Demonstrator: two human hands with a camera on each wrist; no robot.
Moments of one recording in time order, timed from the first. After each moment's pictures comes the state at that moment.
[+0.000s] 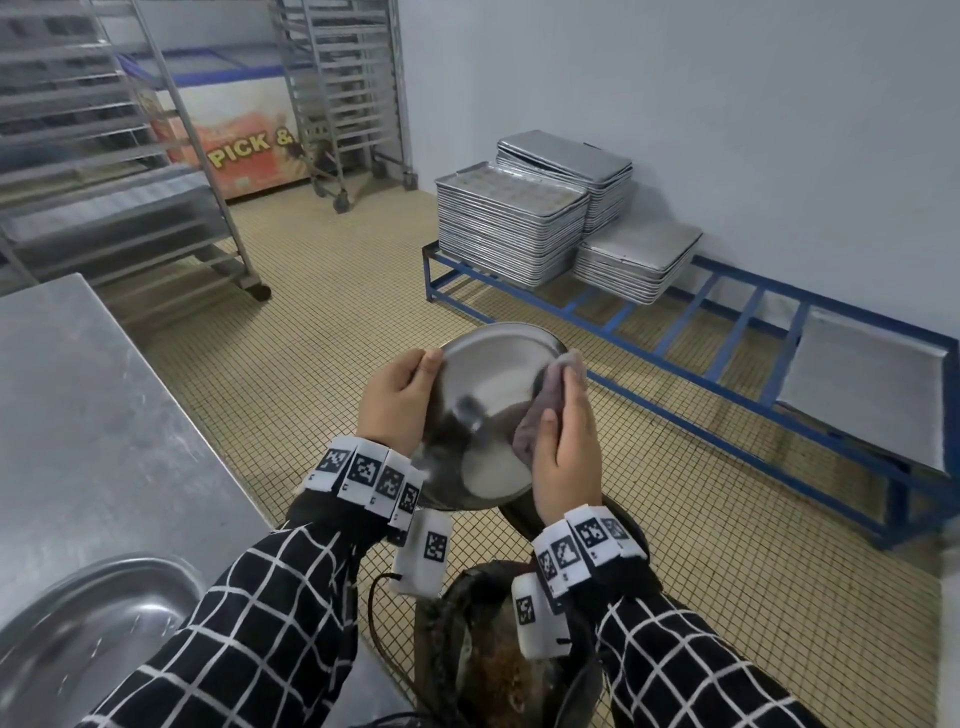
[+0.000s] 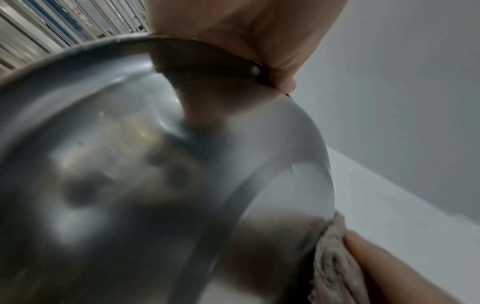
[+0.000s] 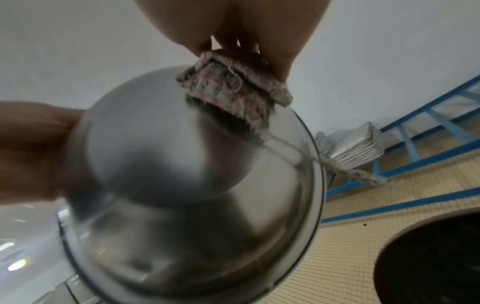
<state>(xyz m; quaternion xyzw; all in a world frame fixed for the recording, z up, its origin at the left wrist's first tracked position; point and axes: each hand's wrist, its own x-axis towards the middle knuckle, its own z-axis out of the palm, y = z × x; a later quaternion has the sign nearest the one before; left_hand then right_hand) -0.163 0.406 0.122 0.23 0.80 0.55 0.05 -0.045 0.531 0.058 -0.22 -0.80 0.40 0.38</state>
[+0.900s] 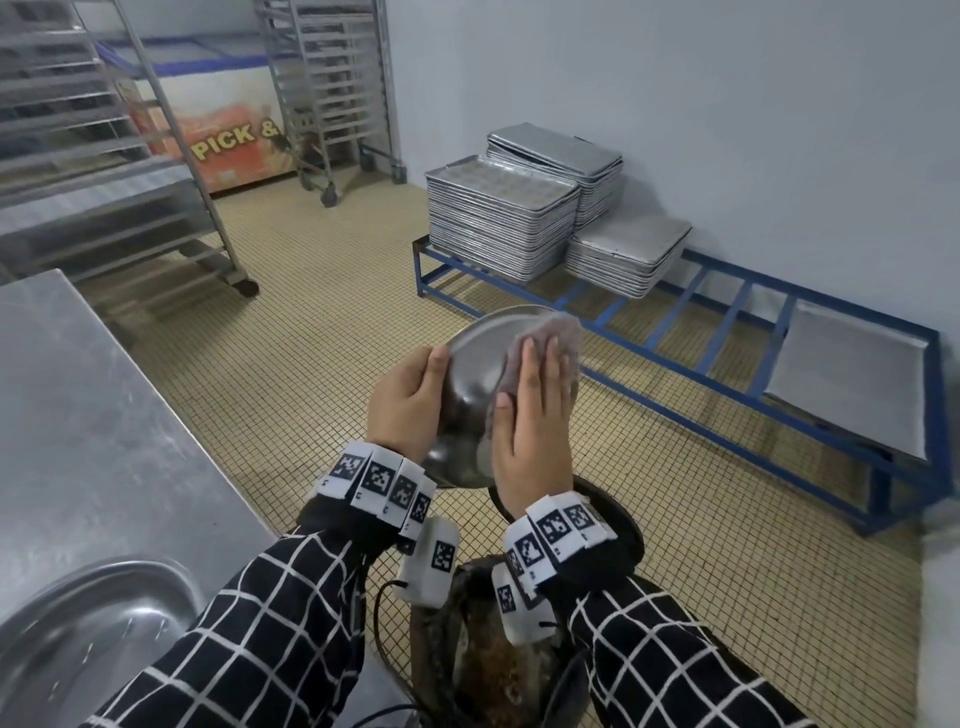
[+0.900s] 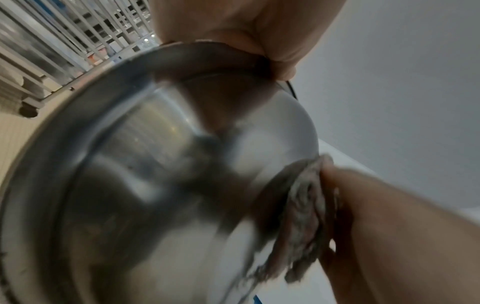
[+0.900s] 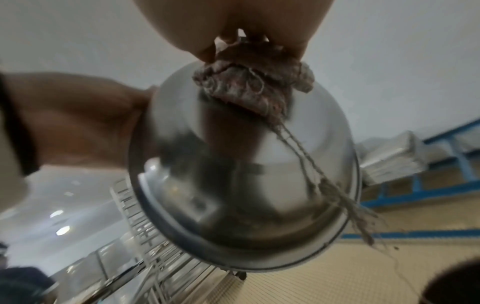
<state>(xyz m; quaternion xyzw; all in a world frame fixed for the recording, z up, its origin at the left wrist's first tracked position) -0.149 0.410 0.122 0.24 0.78 0.58 0.04 -0.065 0.511 0.071 -0.21 -0.87 0.25 0.36</state>
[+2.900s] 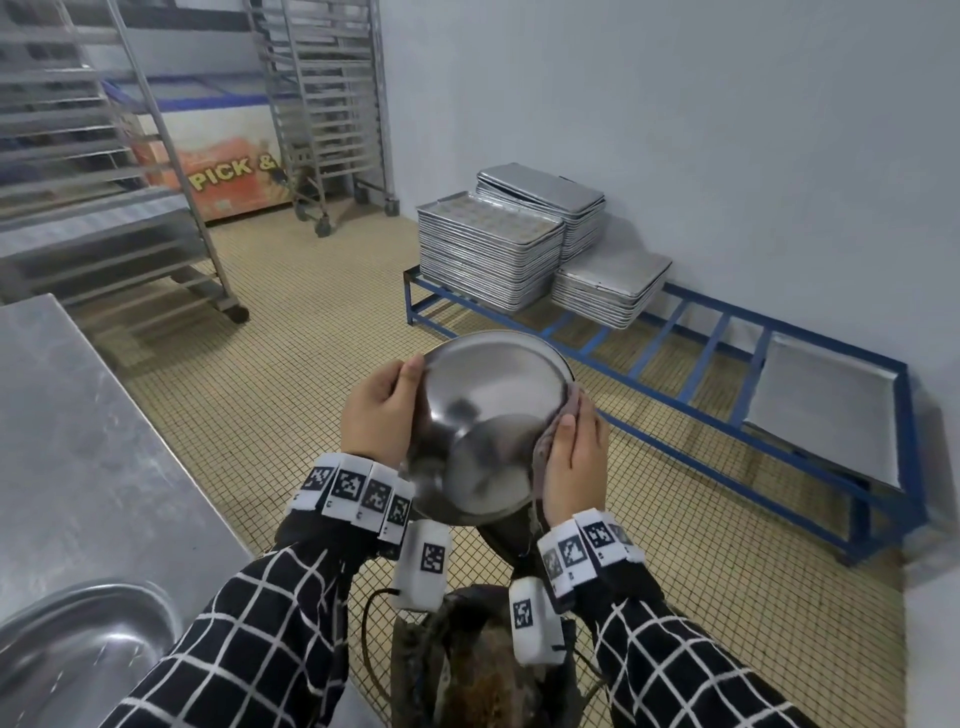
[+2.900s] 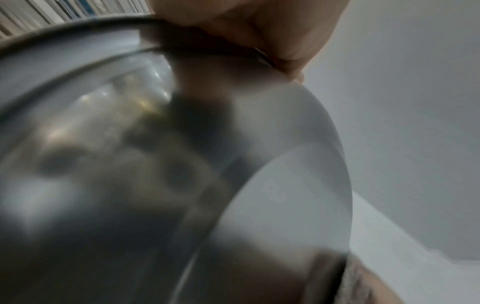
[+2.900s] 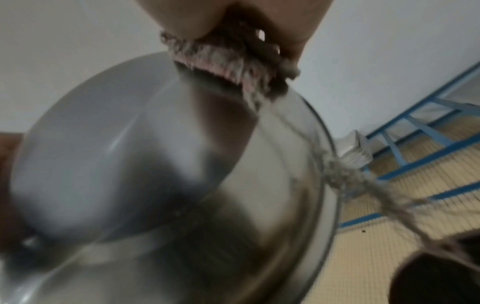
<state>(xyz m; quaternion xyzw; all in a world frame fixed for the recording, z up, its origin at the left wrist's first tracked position) -0.154 0.409 0.133 0.22 0.77 0.59 -0.01 -0.035 0.556 0.067 -0.32 -0.76 0.40 0.41</state>
